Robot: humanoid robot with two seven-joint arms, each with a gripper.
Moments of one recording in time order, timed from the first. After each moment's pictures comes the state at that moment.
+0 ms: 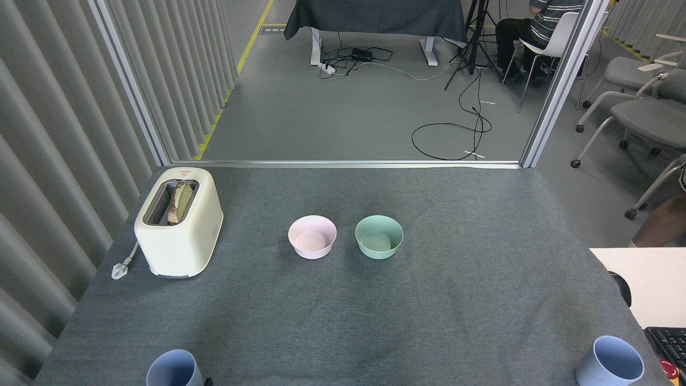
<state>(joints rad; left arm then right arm) 0.27 0.16 -0.06 -1.36 -1.36 -0.06 0.48 0.65 0.02 0.07 -1.61 1.47 -0.01 -0.51</state>
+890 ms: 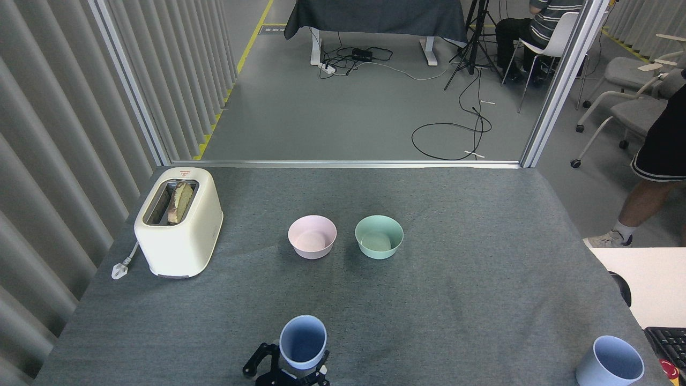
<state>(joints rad) -0.01 0.06 -0.45 -1.23 -1.59 -0.07 0.48 0.65 0.02 0.07 -1.61 1.47 0.00 -0.52</state>
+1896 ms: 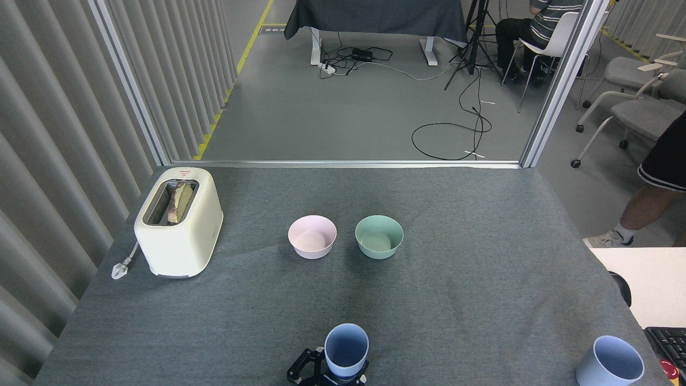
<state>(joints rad) -0.09 -0.06 -0.52 -1.00 -1.60 -0.06 0.49 0.65 0.02 0.09 -1.60 1.47 0.04 -0.51</state>
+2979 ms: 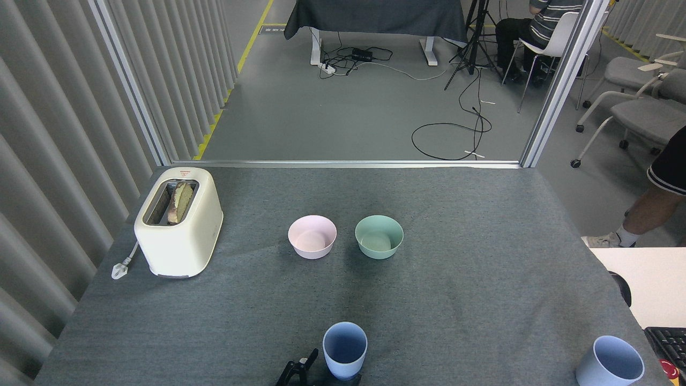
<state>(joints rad) -0.03 -0.04 -0.49 -1.04 -1.57 -0.05 0.48 0.64 0.02 0.10 -1.59 1.47 0.04 -0.52</state>
